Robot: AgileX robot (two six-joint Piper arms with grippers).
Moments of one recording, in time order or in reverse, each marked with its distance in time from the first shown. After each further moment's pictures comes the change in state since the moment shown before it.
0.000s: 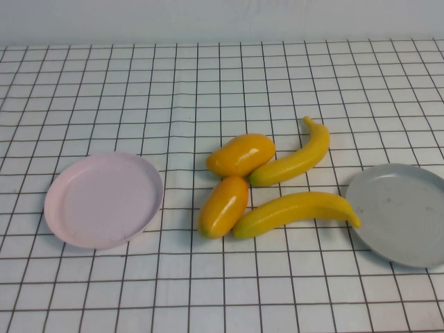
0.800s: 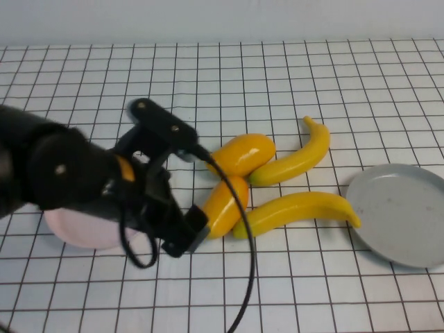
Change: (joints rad) right arm 0.000 0.000 0.000 0.000 0.000 0.000; left arm -0.463 1.195 -0.671 -0.042 0.260 0.617
